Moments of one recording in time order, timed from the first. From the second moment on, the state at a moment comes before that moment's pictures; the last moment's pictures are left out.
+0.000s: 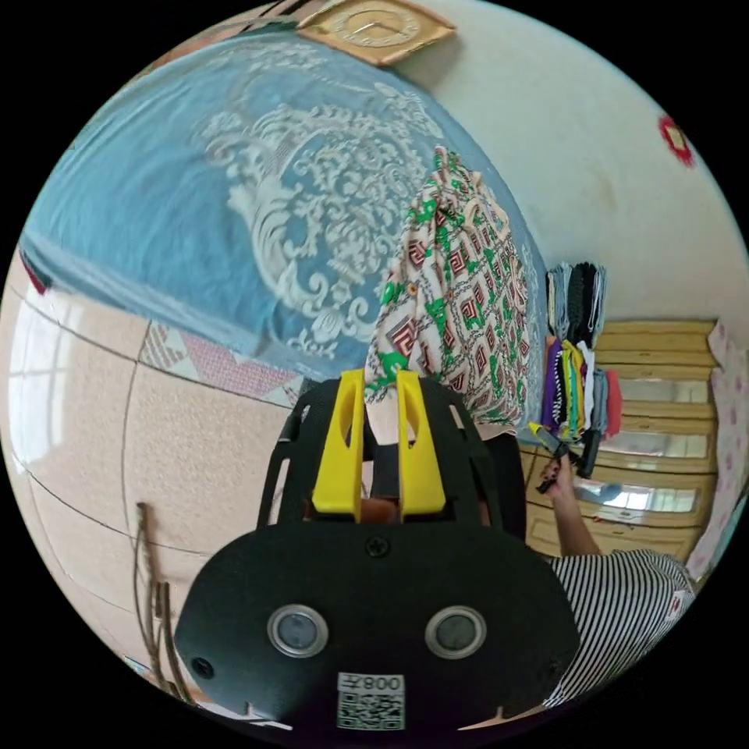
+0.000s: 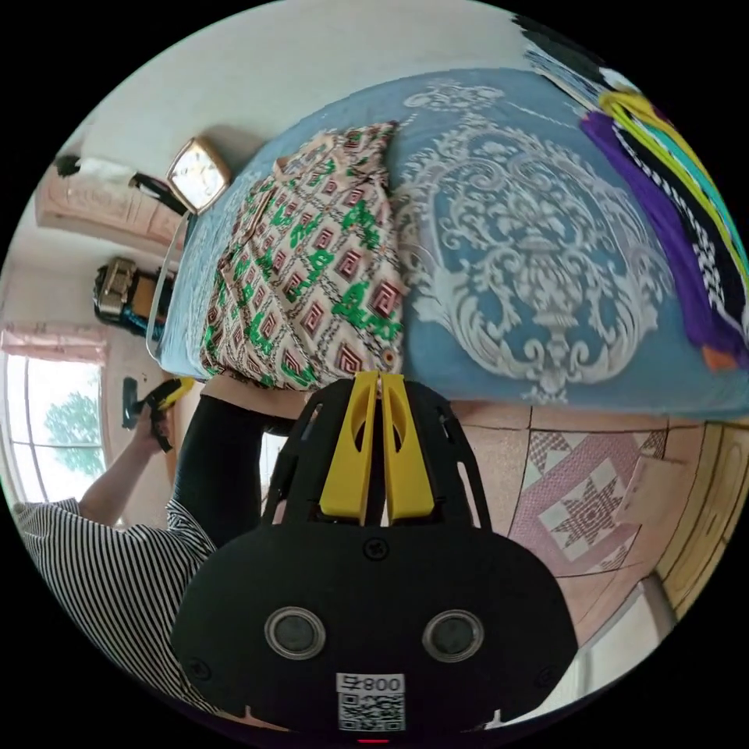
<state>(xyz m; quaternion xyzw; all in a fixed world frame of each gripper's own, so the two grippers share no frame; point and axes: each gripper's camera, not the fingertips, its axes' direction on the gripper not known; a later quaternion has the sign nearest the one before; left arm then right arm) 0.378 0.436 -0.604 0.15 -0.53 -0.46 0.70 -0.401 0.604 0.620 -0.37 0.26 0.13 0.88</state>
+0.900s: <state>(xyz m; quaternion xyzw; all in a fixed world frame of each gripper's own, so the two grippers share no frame) 0.326 0.586 -0.640 0.24 -0.37 -0.50 0.75 -0.231 0.738 0.515 -0.37 0.12 0.35 0.85</state>
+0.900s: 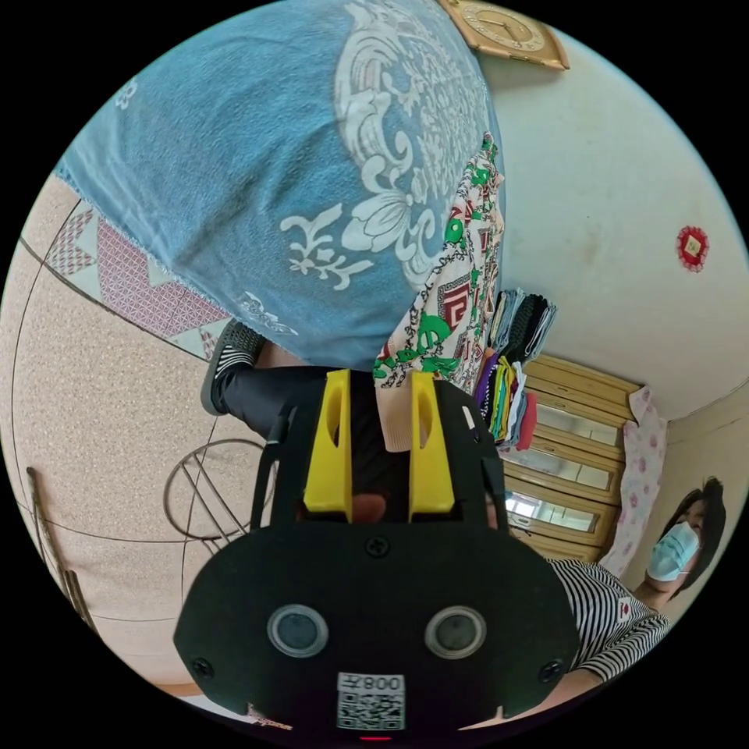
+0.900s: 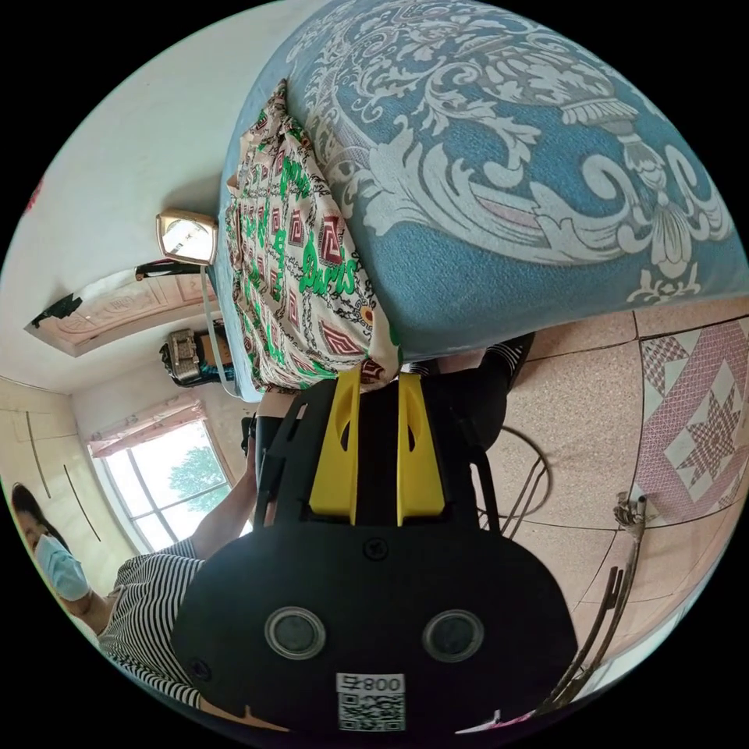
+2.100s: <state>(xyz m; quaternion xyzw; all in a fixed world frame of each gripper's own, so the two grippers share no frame) 0.460 0.634 -0.608 0.32 -0.28 -0.30 0.85 -0.237 0.766 0.379 -0.29 -0.04 0.26 0.92</state>
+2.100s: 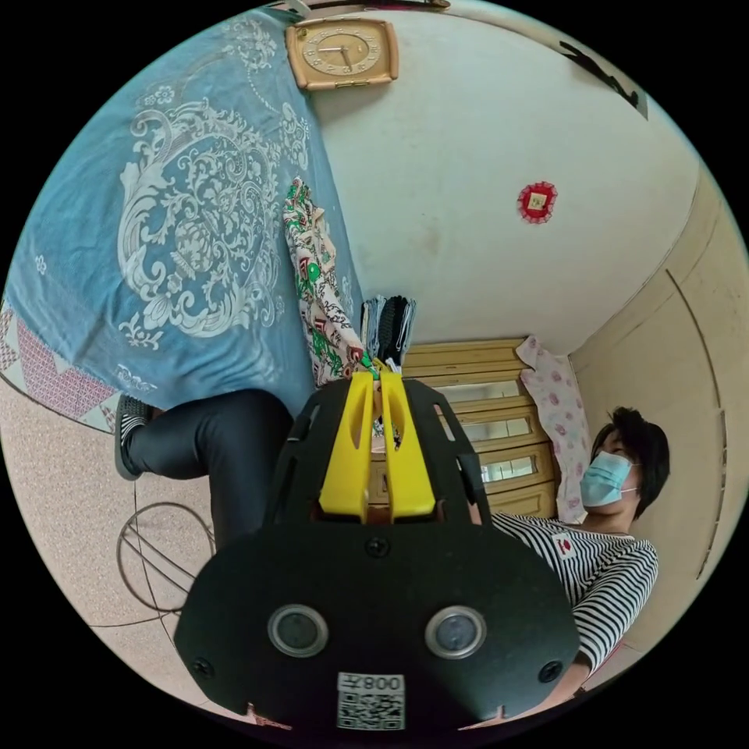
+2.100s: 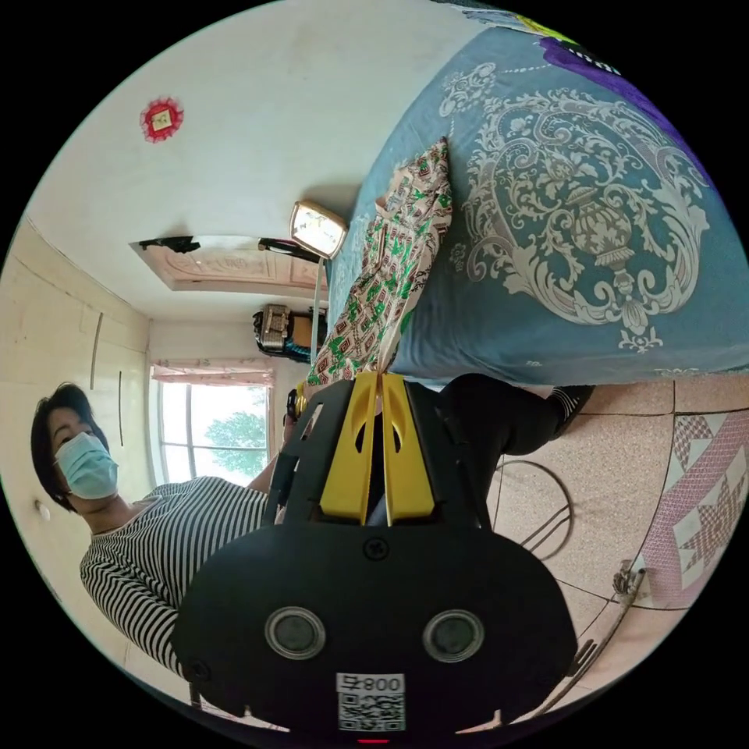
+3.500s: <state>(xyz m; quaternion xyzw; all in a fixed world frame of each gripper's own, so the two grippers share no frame) 0.443 0.728 -0.561 0.31 -0.30 -0.40 0.81 -0.237 0.897 0.387 -0.30 -0.04 0.38 0.87</state>
